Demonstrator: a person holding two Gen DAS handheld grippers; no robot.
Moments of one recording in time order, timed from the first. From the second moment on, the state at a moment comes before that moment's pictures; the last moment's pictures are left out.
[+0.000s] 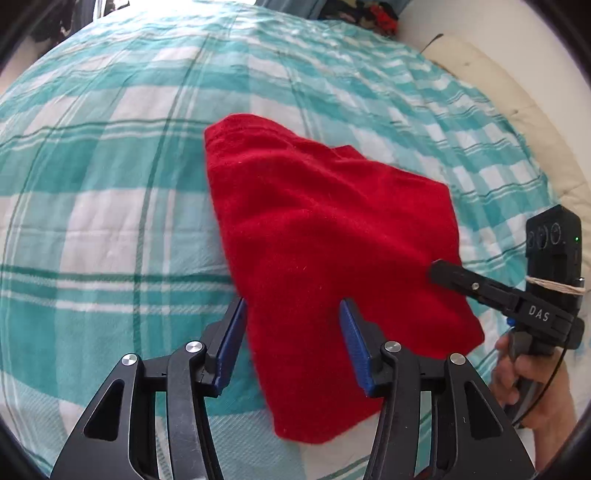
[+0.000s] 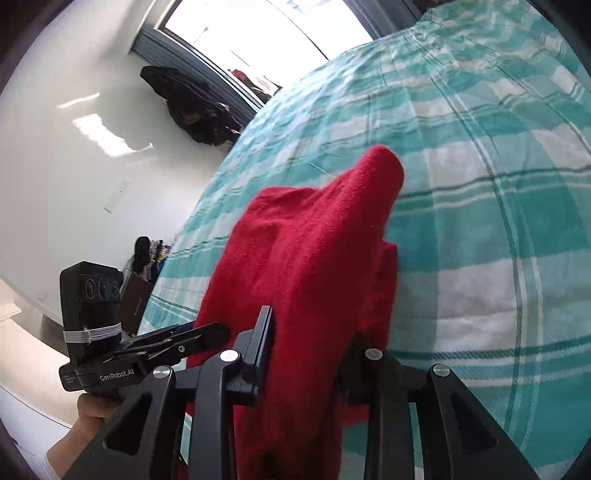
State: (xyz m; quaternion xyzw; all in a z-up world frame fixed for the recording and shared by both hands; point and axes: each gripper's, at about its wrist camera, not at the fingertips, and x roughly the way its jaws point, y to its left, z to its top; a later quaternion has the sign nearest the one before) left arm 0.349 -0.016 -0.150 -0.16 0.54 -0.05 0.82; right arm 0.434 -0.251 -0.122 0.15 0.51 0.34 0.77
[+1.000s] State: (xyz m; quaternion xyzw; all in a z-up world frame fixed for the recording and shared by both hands) left arm 0.134 -0.070 -0.055 0.02 0.48 0.10 0.87; right arm 0.152 -0.270 -0.037 -0.09 0.44 0.20 0.87
